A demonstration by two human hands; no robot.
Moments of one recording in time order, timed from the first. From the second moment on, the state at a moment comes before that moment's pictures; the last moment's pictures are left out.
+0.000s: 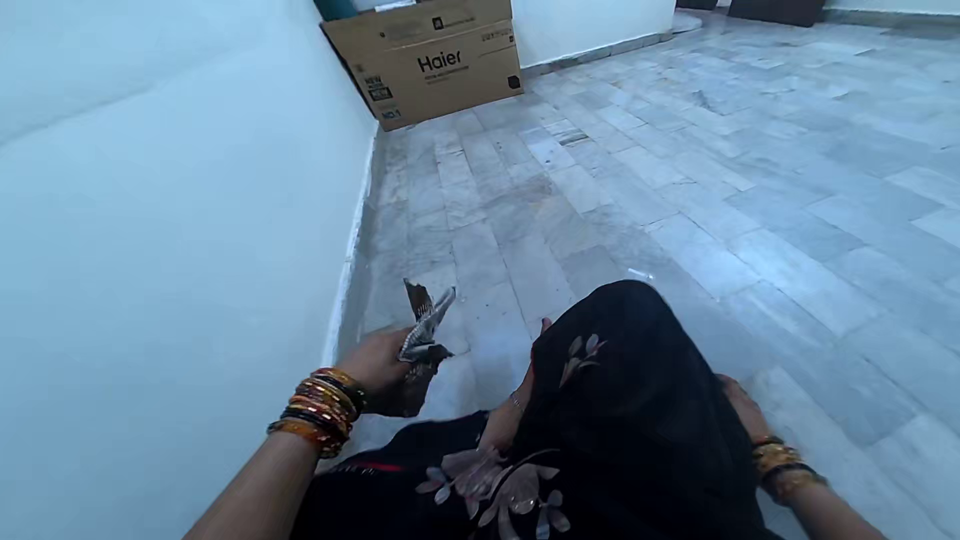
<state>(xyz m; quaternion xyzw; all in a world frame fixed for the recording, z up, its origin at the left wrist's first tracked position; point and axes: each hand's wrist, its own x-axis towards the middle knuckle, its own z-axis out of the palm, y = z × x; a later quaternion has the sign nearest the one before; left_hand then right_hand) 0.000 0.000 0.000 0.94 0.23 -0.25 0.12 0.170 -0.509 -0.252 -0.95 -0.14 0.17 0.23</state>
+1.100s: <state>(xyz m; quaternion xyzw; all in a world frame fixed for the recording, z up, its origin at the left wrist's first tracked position) 0.030 -0.041 -0.195 0.83 0.16 -0.44 0.30 0.288 -0.356 -0.252 -0.80 -0.23 -0.09 0.55</state>
